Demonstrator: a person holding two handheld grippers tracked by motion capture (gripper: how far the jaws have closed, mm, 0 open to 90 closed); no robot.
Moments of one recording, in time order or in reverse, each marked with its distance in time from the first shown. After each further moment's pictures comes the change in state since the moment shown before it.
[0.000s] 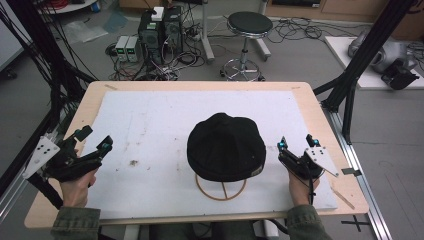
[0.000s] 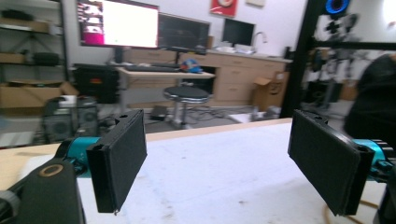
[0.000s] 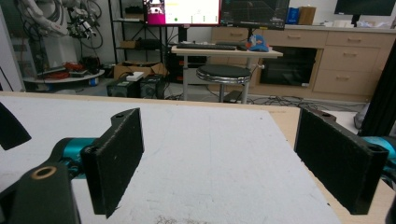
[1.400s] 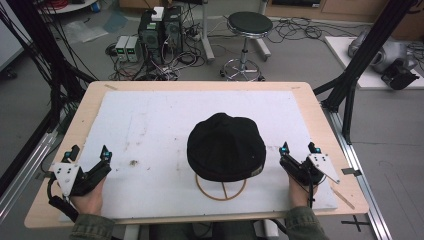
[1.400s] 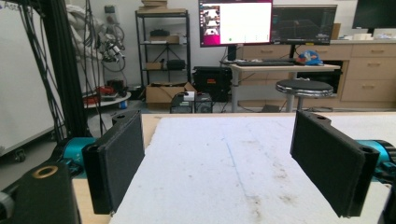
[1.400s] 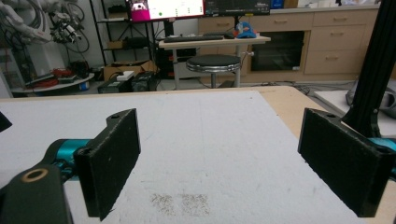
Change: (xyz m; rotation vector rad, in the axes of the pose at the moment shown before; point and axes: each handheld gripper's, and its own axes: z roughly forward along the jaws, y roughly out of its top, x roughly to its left) left arm -0.006 -0.071 -0.009 -0.030 0.463 0.122; right arm -0.003 -0.018 -0.008 0.022 -0.053 0.088
